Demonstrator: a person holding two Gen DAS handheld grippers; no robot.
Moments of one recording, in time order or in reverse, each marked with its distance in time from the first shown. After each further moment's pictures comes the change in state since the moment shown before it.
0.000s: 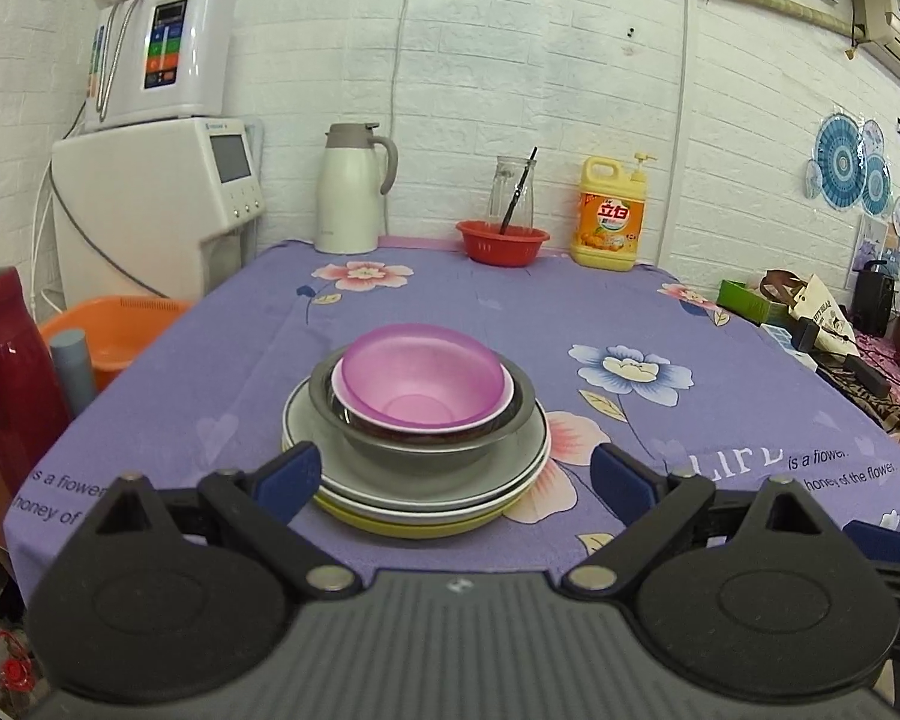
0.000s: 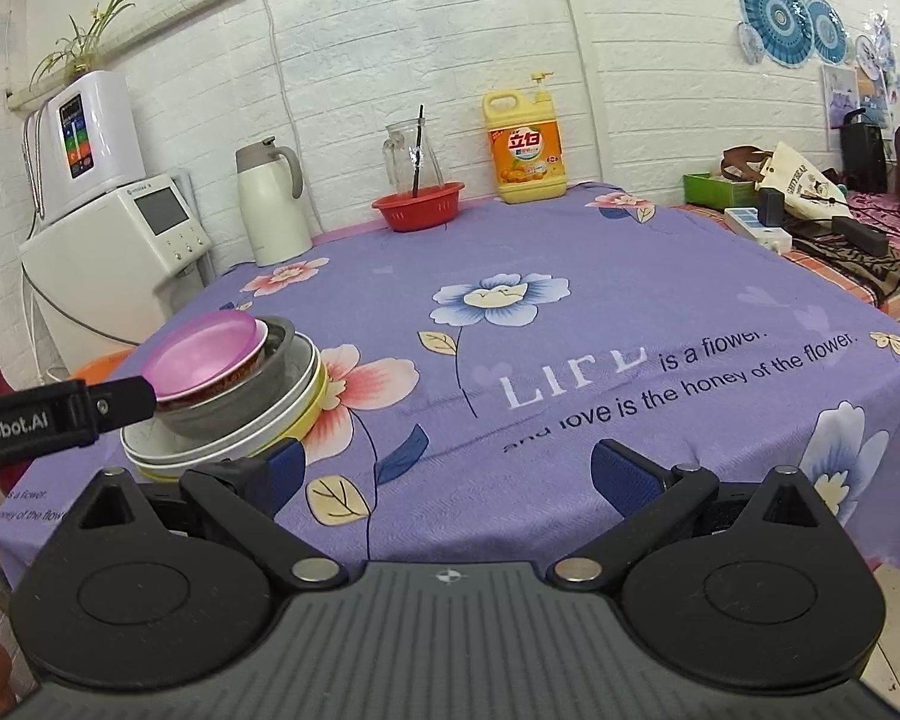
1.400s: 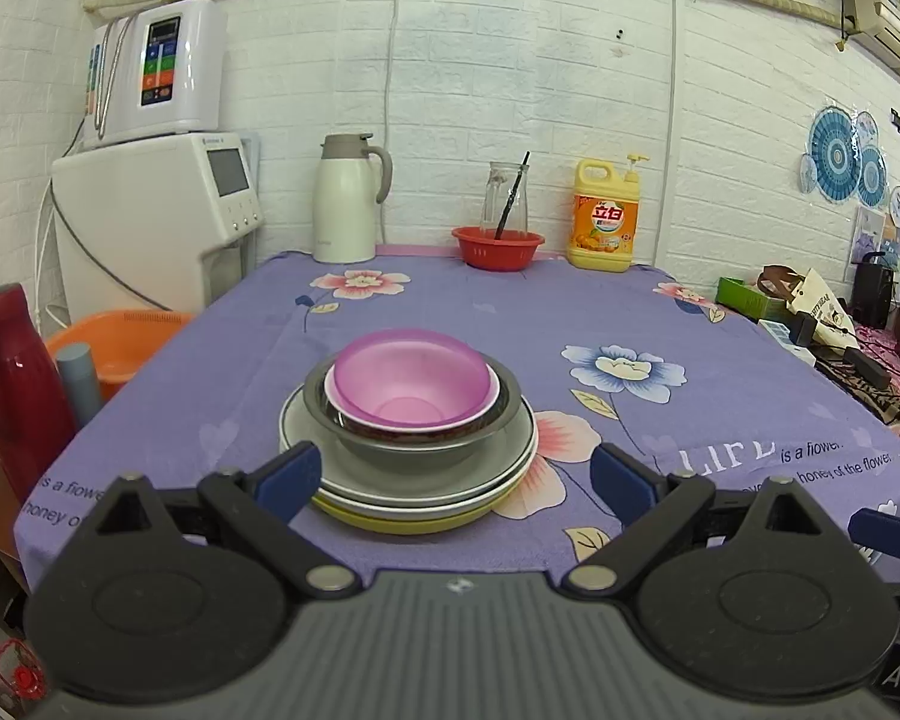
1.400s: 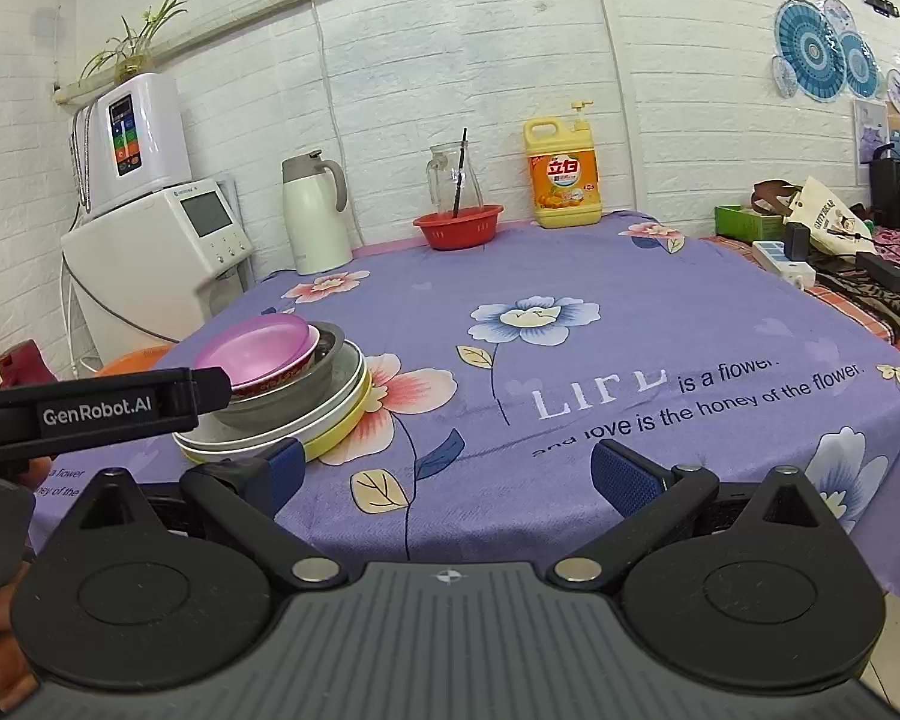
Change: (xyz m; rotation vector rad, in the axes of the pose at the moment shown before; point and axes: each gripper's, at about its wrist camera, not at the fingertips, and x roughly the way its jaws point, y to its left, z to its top) left arm -0.011 -0.009 -0.003 0.028 -0.012 0.008; right arm -0.029 0.012 -0.006 -0.060 -0.046 0.054
